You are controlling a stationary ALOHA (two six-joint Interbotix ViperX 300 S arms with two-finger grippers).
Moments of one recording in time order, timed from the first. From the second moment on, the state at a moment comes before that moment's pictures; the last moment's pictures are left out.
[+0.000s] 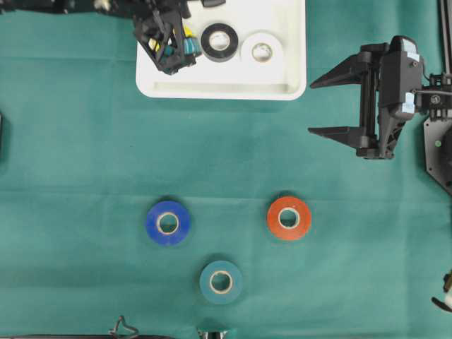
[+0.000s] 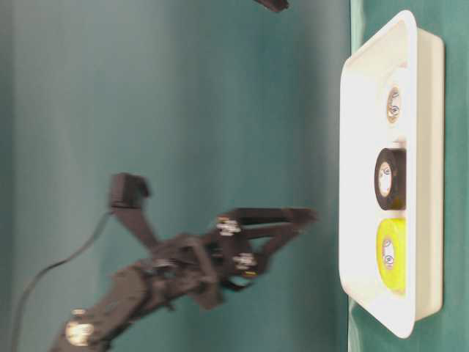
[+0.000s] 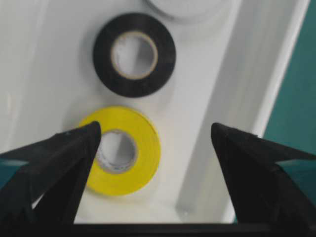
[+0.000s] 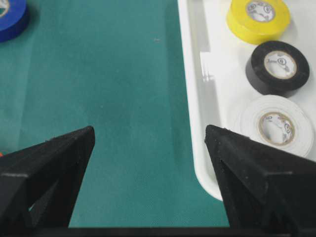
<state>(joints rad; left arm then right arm) 0.36 0.02 0.31 0.00 0.65 0.07 -0.08 -0.59 1.07 -0.23 0.04 0.33</state>
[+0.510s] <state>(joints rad) 0.37 -0.07 0.22 0.01 0.78 0.08 -0.08 -0.59 1.07 -0.23 0.04 0.33</state>
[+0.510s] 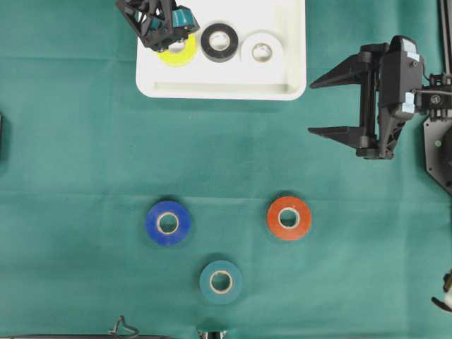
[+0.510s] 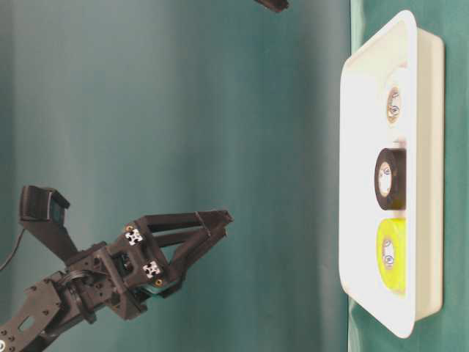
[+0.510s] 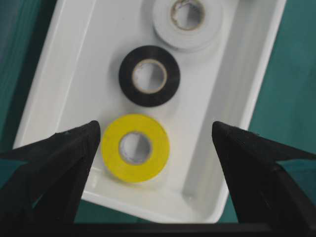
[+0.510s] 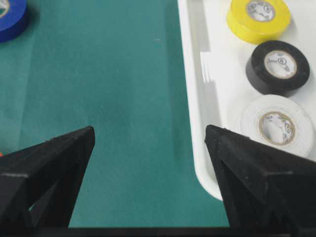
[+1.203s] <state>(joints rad) 0.07 -0.08 0.26 0.00 0.75 0.08 -0.08 -0.59 1.07 -0.23 0.05 0.33</state>
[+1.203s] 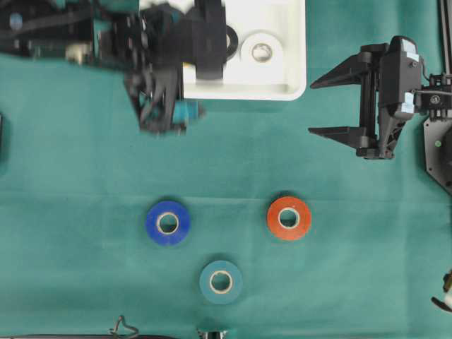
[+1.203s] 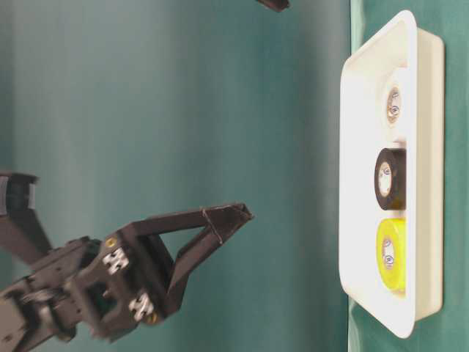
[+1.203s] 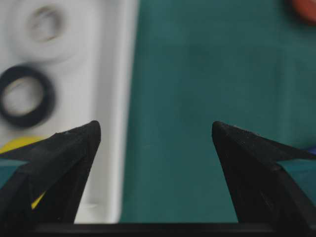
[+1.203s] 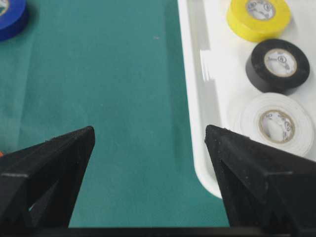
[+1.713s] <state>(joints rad) 0.00 -0.09 0.27 0.00 0.72 0.07 -0.08 -0.59 1.07 -0.23 0.05 0.33</state>
